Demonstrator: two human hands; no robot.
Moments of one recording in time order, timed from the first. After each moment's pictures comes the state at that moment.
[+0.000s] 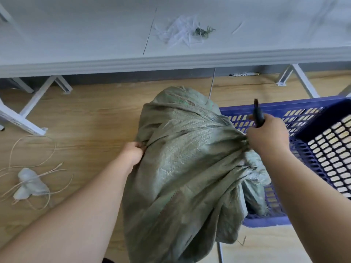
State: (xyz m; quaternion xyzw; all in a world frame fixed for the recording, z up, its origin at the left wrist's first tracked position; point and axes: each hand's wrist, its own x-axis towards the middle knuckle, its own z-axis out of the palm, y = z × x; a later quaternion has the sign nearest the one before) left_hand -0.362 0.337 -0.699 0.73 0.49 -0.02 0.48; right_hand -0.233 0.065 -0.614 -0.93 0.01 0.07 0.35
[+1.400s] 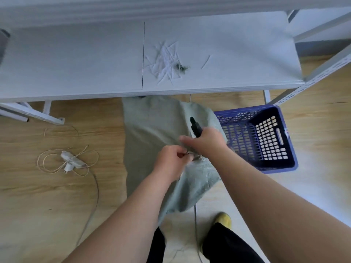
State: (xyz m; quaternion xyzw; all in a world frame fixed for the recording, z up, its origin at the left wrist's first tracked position) left_hand -0.360 0.179 -0.351 0.78 0.34 -0.15 0.51; right_hand -0.266 0.093 -0.331 -0.89 0.00 0.37 0.28
